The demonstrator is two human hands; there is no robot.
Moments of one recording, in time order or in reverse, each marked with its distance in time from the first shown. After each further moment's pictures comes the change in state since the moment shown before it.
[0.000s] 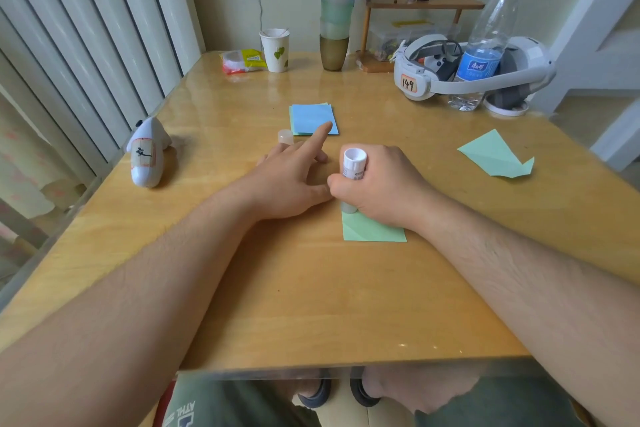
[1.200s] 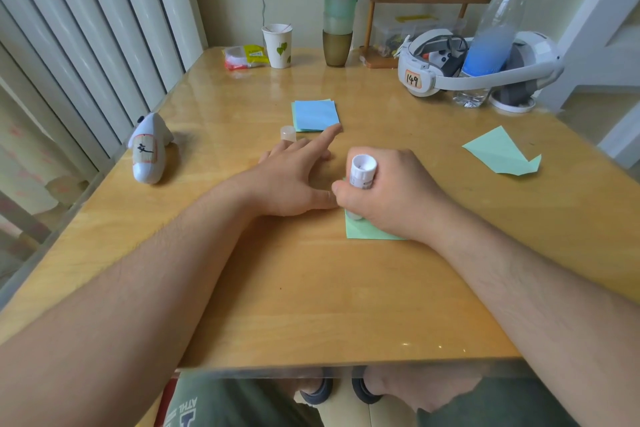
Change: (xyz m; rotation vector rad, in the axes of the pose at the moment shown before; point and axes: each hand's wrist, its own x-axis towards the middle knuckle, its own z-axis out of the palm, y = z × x) left_hand -0.009 0.009 -0.009 -0.012 -0.098 -0.024; right_hand -0.019 -0.004 -0.003 0.005 0.042 -0.062
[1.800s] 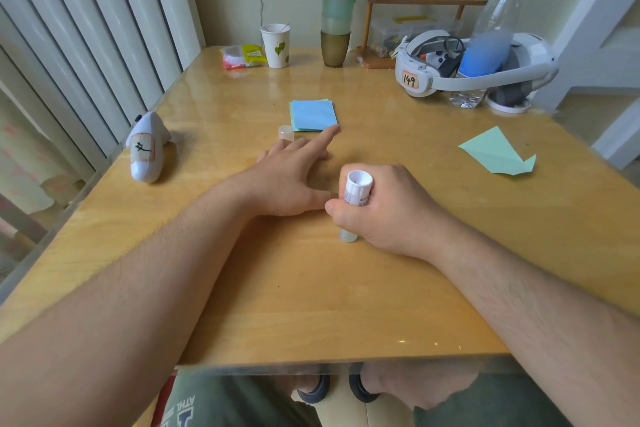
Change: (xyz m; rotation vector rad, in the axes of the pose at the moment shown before) left_hand -0.001 0.002 0.001 0.026 0.014 0.008; right_hand -0.019 -0.005 0.003 0.082 -0.100 0.000
